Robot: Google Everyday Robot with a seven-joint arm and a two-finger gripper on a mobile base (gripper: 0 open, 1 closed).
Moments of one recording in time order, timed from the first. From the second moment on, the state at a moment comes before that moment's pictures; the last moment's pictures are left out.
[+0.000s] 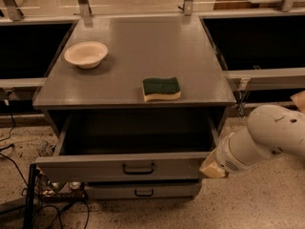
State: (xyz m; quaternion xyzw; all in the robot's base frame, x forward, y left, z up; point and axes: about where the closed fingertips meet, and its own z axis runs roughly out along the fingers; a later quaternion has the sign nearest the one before) arm 0.434 -0.170 0.670 -0.49 0.85 0.11 0.17
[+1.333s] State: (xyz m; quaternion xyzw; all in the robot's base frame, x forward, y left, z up) arm 0.506 -0.141 0.686 -0.49 0.84 0.06 0.22
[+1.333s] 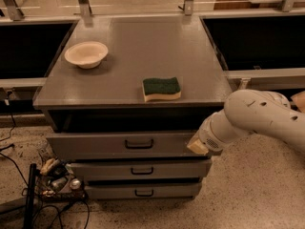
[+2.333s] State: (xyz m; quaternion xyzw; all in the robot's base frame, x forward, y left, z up) arm 0.489 -0.166 0.649 -0.45 0.87 0.08 0.19
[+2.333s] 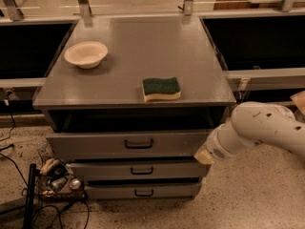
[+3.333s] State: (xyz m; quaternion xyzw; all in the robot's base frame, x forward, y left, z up) arm 0.544 -0.151 0.660 -0.44 0.87 0.09 0.23
